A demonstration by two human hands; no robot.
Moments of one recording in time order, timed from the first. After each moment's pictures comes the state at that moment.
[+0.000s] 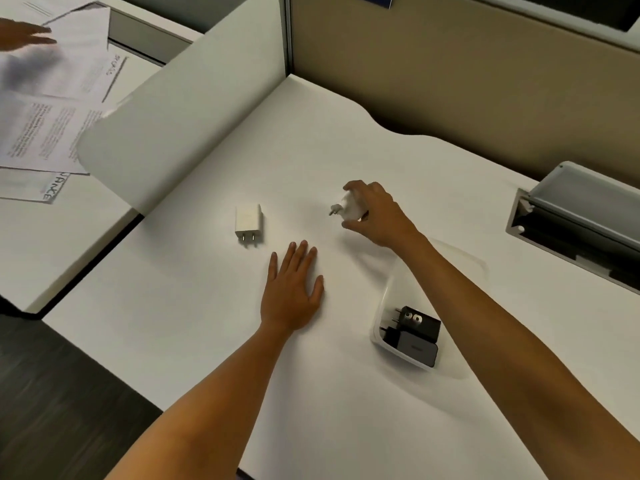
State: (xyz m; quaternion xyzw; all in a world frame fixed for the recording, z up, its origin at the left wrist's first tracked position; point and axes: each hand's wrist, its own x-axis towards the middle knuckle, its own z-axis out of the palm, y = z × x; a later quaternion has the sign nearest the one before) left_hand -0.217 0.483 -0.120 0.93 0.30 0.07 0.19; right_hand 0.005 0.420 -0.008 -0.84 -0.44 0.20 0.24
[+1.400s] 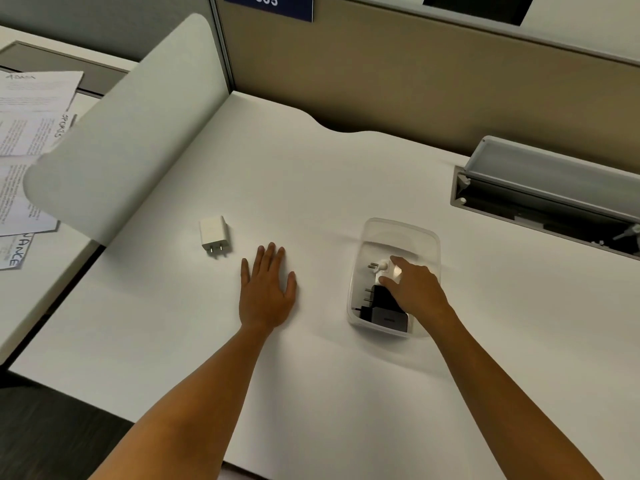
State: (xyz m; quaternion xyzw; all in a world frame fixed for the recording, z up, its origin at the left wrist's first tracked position) left_hand -0.217 0.480 -0.121 0.93 0.30 0.08 0.19; right_hand -0.058 0.248 -0.028 -0.95 -0.17 0.22 0.15
